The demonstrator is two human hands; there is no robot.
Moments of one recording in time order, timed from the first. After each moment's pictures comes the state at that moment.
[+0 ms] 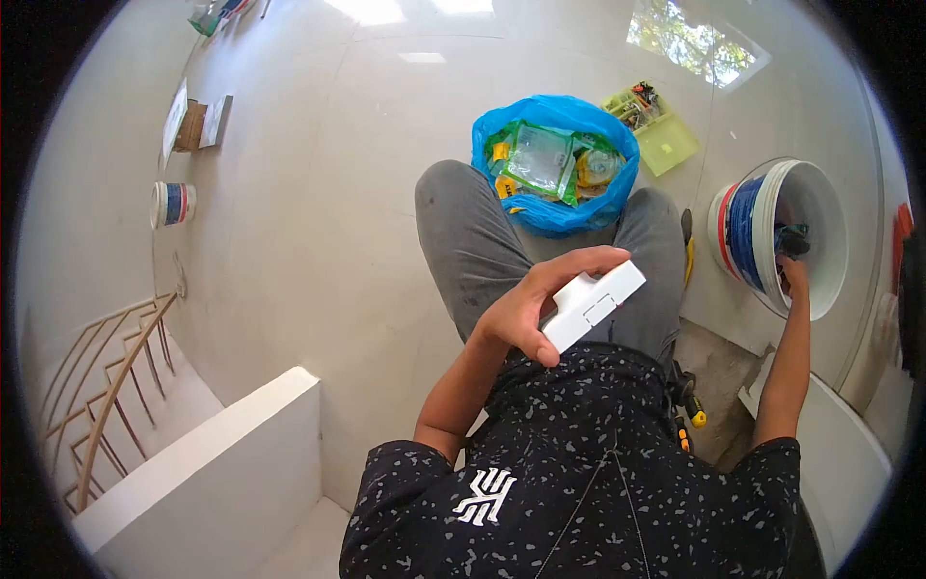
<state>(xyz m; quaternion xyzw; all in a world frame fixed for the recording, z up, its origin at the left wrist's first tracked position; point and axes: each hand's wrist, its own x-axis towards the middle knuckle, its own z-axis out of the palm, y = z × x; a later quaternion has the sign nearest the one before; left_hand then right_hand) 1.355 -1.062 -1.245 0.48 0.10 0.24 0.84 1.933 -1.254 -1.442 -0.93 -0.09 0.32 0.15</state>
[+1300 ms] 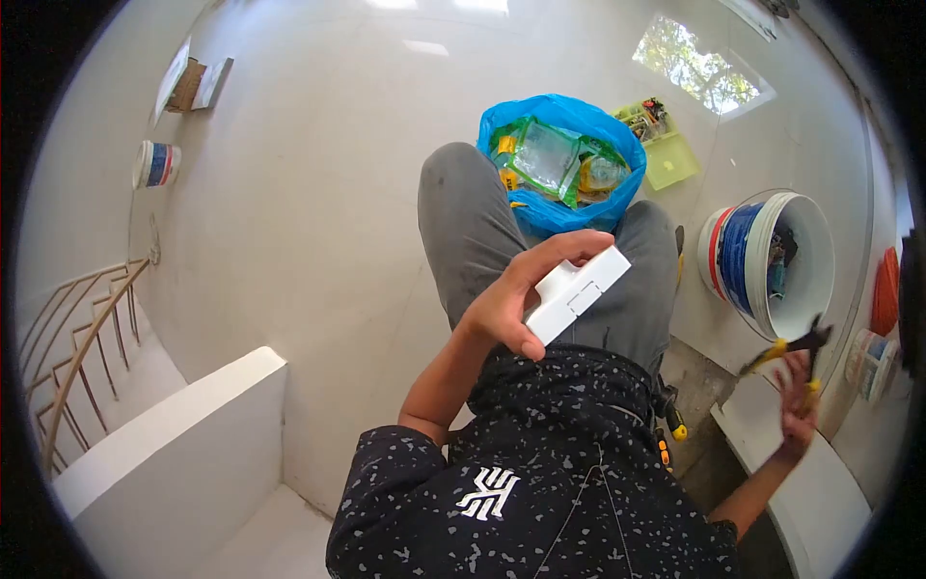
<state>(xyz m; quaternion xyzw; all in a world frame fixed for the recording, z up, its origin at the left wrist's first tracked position) 1.336 -1.058 -1.260 0.52 0.09 0.35 0.77 1.770 -1.354 -1.206 -0.54 -0.42 0.51 0.52</state>
